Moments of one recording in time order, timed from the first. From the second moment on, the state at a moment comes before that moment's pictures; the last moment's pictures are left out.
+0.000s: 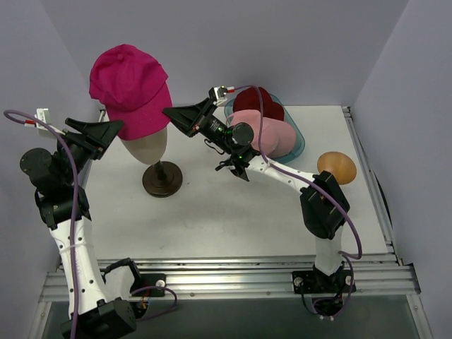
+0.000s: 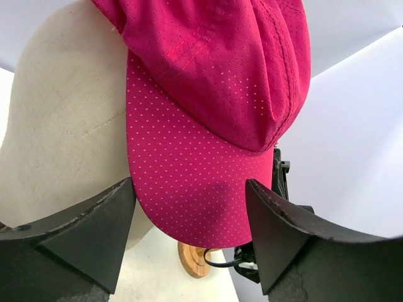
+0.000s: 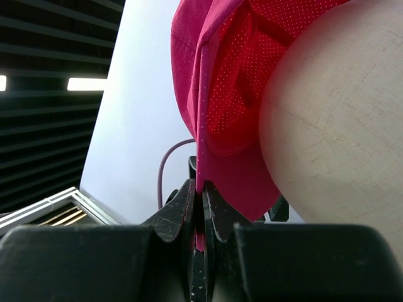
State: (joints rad) left arm 0.40 0.90 1.06 0.03 0.78 -1.09; right arm 0.80 1.91 1.48 1.05 -0.30 1.56
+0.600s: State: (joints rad) left arm 0.40 0.84 1.04 0.24 0.75 -1.19; right arm 0.78 1.91 1.48 1.11 -0.30 1.64
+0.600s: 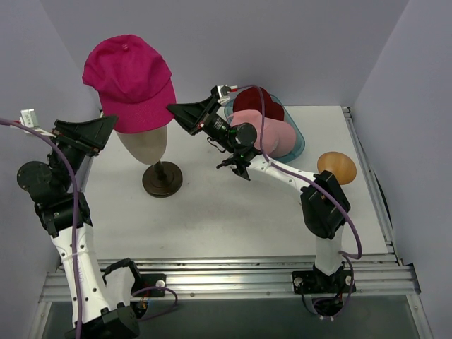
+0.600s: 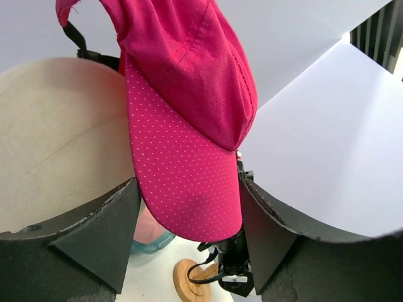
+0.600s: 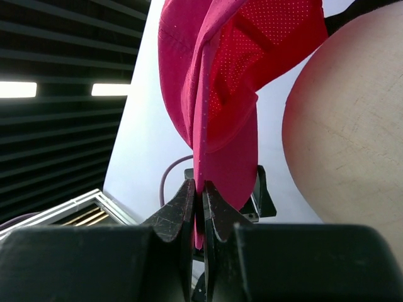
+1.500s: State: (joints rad) left arm 0.40 0.88 1.03 0.42 0.81 -1.34; right arm 0.78 1.94 1.49 1.13 -0.36 1.69
